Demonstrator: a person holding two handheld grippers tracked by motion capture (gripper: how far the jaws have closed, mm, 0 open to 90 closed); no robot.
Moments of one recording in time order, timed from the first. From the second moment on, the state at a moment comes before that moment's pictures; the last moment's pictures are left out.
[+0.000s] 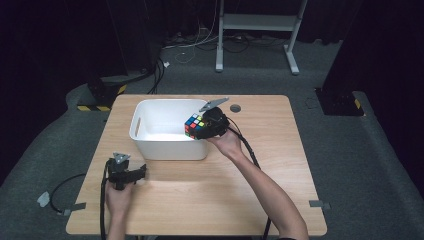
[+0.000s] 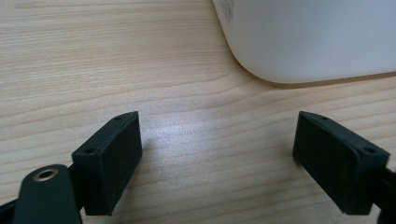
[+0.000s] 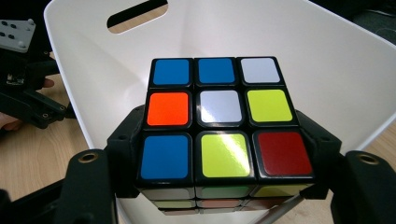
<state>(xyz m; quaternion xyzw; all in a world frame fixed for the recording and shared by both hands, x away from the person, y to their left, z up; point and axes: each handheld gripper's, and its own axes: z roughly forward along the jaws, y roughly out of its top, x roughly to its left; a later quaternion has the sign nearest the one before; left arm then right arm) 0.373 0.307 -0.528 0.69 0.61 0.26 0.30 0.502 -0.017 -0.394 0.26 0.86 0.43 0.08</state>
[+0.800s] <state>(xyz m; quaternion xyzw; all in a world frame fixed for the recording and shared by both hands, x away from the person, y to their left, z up) 0.373 0.307 -0.528 0.69 0.61 0.26 0.30 0.501 -0.025 -0.387 0.25 0.85 0.45 0.07</state>
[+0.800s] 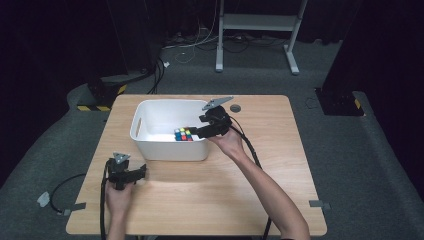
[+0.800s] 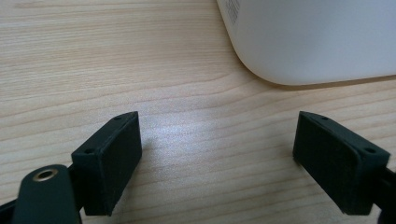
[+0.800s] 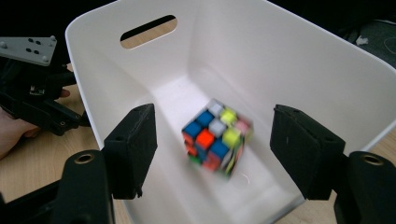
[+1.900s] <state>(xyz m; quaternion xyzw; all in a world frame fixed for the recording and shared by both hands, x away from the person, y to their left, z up) 0.373 0.307 -0.528 0.69 0.61 0.26 0.30 0.492 -0.051 -0.365 0.25 0.82 0.50 0.10</state>
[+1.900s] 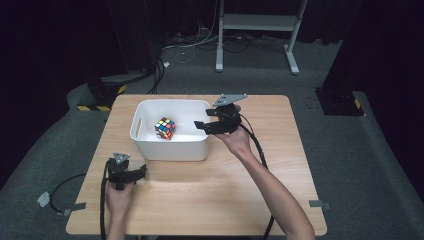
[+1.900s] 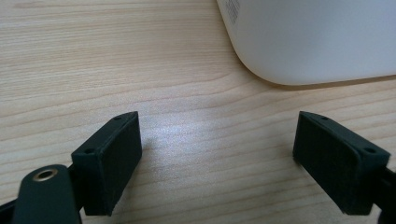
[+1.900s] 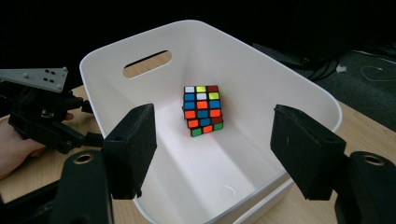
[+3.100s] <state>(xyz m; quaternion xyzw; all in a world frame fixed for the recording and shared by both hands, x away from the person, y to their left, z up) 0.373 0.307 -0.528 0.69 0.61 0.26 0.30 0.482 -0.083 -0.358 0.26 0.81 0.51 0.12</state>
